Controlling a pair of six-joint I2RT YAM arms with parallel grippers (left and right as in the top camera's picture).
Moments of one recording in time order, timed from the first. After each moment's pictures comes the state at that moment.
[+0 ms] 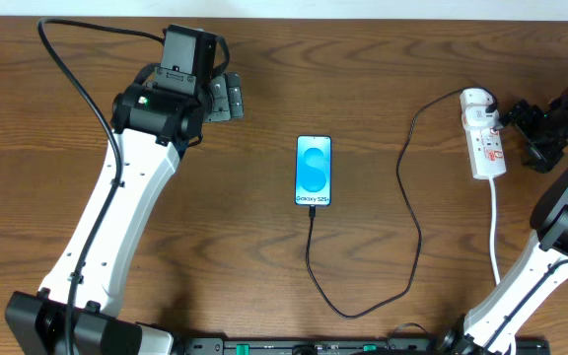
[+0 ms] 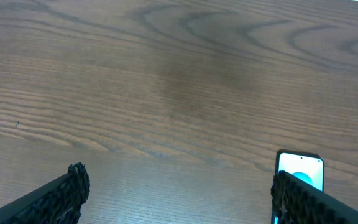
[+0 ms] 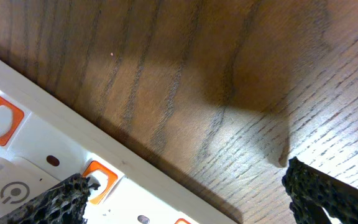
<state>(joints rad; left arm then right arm) -0.28 1.58 1.55 -0.89 -0.19 -0.33 -0.49 2.30 1.85 -1.01 -0.20 0.41</state>
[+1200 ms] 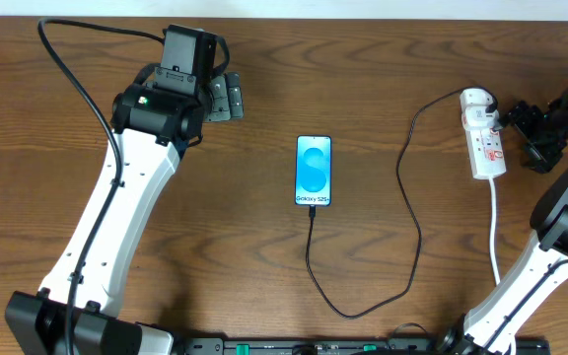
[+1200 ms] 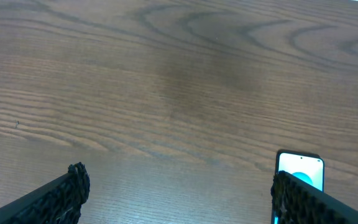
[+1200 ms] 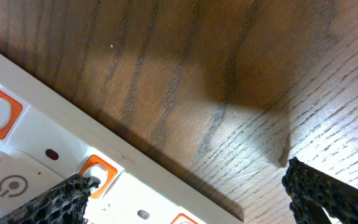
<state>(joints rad) -0.28 1.58 1.55 -0.89 -0.19 -0.33 -0.49 2.30 1.85 -1.02 -0.21 0.41</state>
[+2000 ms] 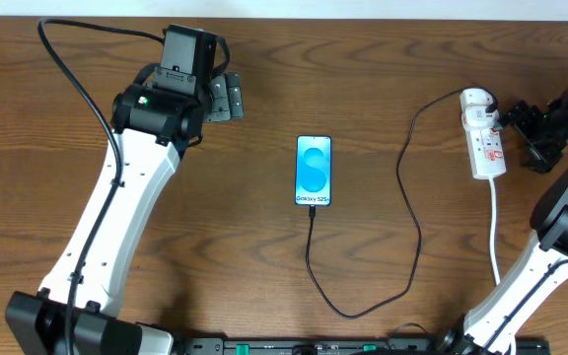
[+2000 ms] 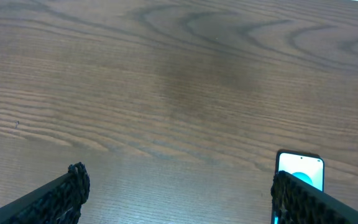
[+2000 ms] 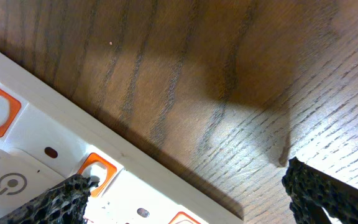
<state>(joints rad) -0.28 1.58 1.55 -0.89 -0.19 -0.33 -0.49 2.30 1.85 -1.02 -0.21 0.41</state>
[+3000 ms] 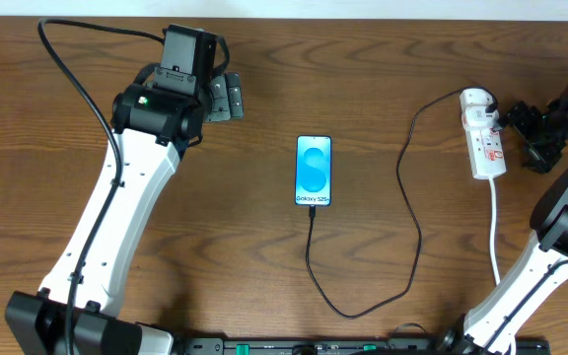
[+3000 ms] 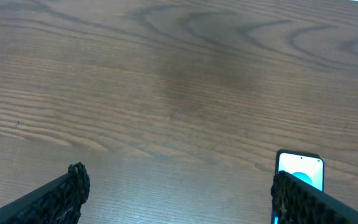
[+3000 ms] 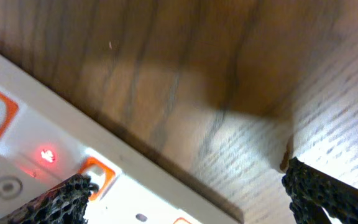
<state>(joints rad) -0.28 1.58 1.55 -0.89 -0.19 -0.33 -0.48 2.30 1.83 -1.01 -0.20 0.40</state>
